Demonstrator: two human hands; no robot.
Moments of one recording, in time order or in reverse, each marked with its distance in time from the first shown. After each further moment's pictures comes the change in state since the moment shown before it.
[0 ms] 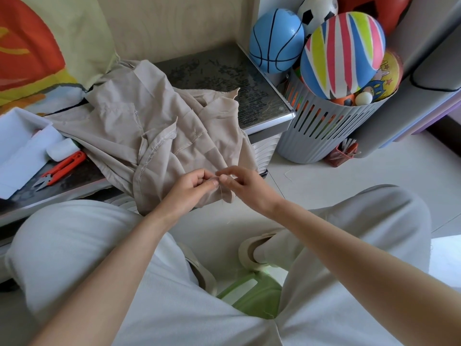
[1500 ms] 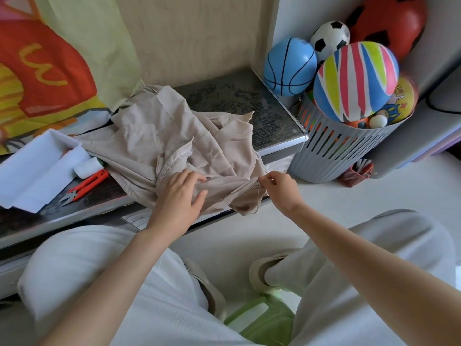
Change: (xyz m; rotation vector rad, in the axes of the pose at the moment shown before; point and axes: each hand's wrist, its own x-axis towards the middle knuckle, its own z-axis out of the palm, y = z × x) left_hand -0.001 0.000 -0.040 0.981 0.371 0.449; right_hand 0.041 0.028 -0.031 -0.205 0.361 0.215
